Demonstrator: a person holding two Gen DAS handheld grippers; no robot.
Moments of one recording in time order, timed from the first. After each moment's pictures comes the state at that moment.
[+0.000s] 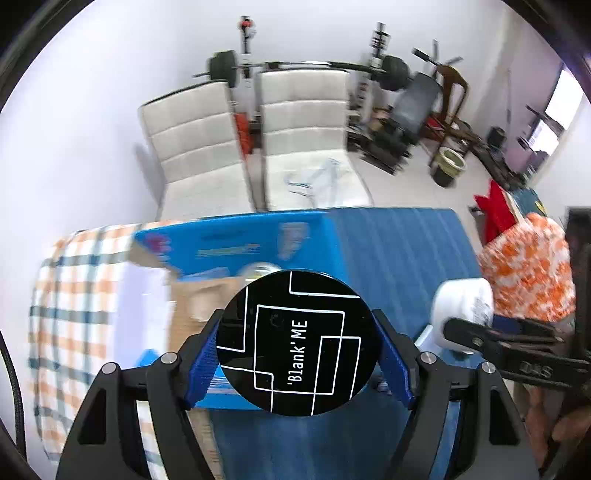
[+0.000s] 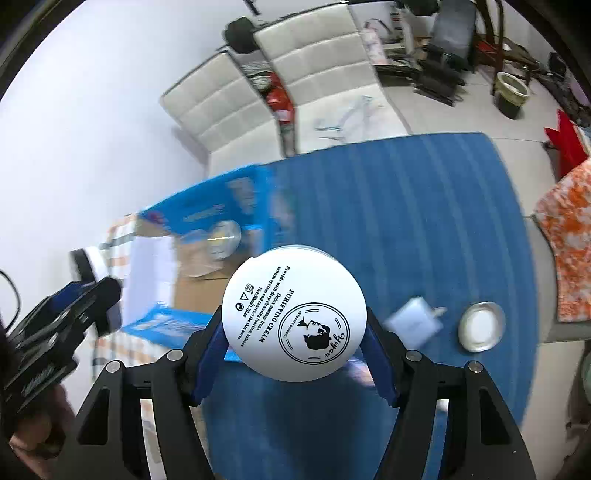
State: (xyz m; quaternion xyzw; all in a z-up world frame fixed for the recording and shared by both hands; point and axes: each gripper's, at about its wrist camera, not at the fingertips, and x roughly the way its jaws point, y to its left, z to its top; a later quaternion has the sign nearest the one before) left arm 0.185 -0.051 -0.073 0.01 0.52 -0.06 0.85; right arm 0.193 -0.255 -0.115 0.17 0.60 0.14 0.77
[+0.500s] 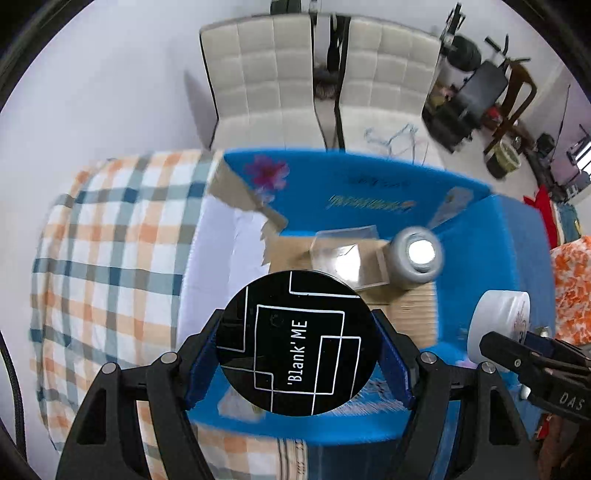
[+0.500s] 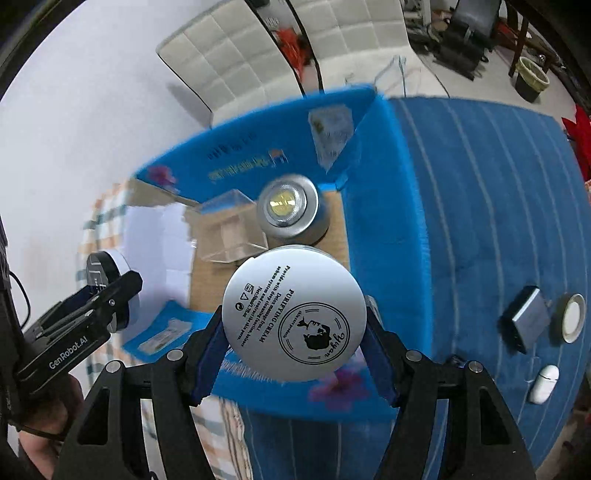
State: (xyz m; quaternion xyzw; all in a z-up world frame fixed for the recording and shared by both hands) left arm 0.237 0.091 -0.190 -0.02 0.61 0.01 0.79; right arm 0.244 -0.097 -0.196 0.14 0.66 0.11 0.73
